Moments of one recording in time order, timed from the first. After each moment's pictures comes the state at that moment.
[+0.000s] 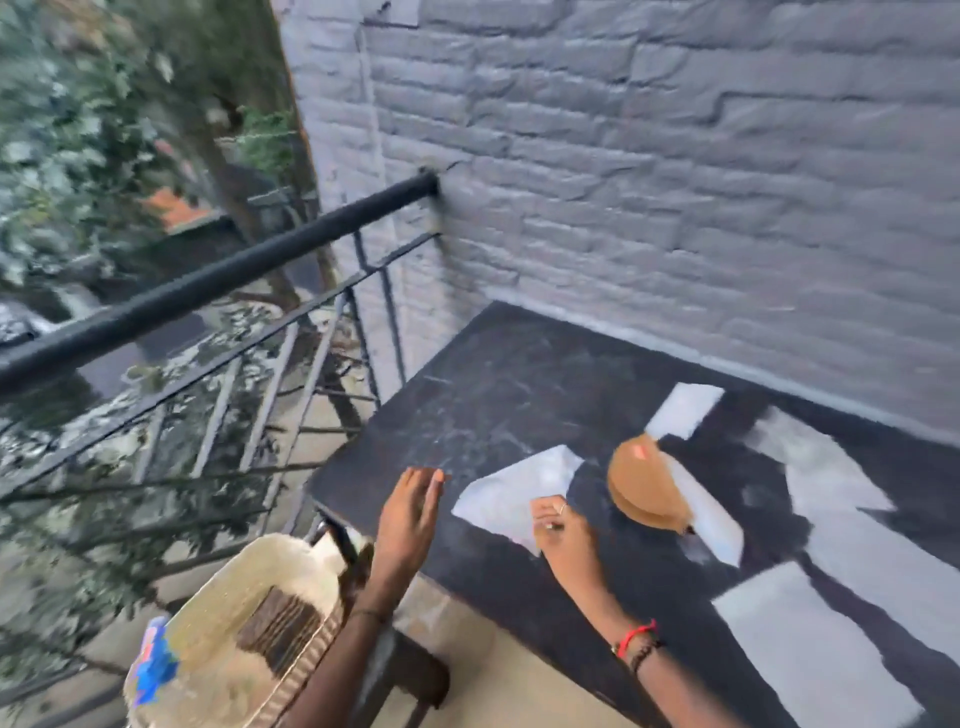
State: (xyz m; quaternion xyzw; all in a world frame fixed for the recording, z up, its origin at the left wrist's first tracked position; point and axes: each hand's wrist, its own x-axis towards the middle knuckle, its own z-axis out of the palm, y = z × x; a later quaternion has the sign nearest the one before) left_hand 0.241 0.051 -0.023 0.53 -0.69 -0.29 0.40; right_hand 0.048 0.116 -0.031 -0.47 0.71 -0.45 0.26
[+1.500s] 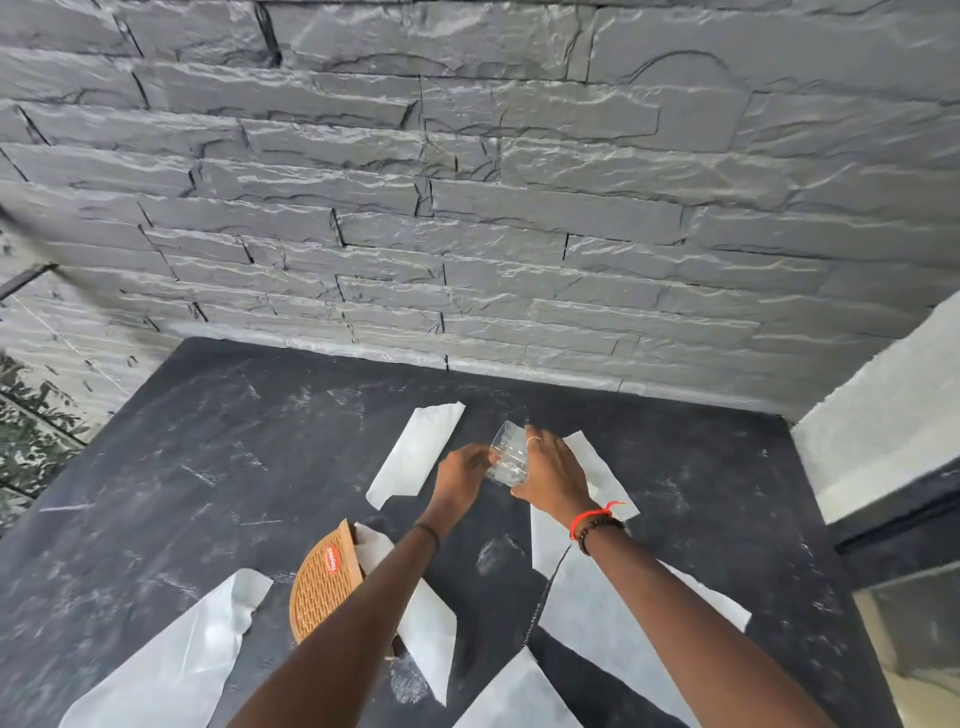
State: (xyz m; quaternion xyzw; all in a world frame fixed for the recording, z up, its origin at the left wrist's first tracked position) left_hand -0.299 -0.022 -0.066 0.45 -0.72 -0.50 0.13; right_hand -0.416 0.057 -0.055 -0.49 0.86 -0.10 0.12
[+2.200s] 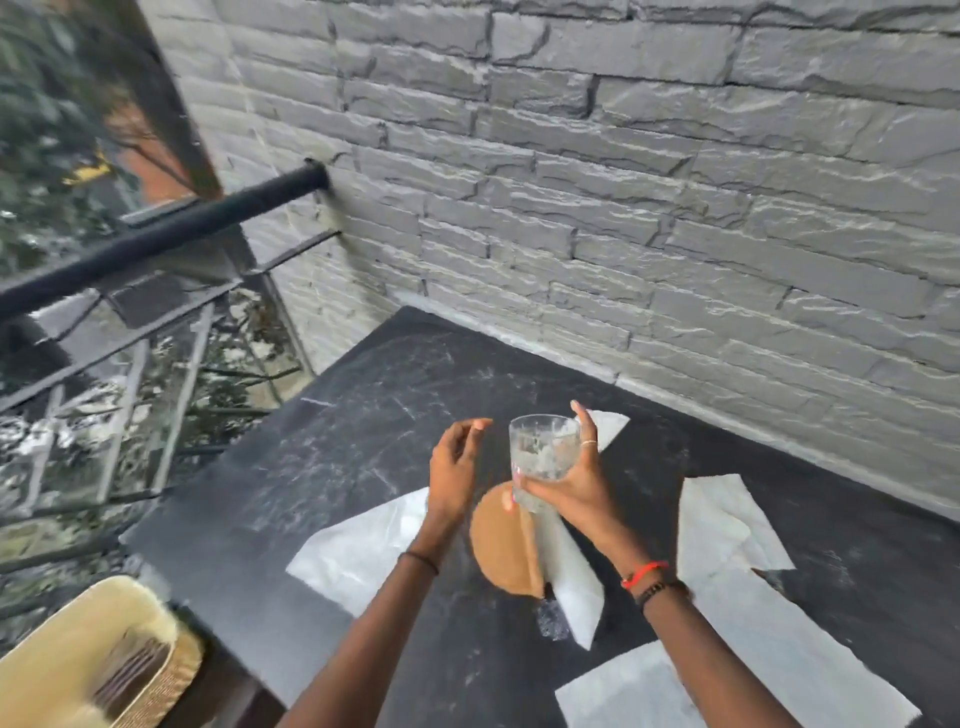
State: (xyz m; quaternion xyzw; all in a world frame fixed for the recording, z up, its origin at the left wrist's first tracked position) left_hand -0.076 -0.015 0.008 0.48 -0.56 -0.49 0.47; right_hand -0.223 0.047 0.021 -0.49 0.66 -0.48 0.30
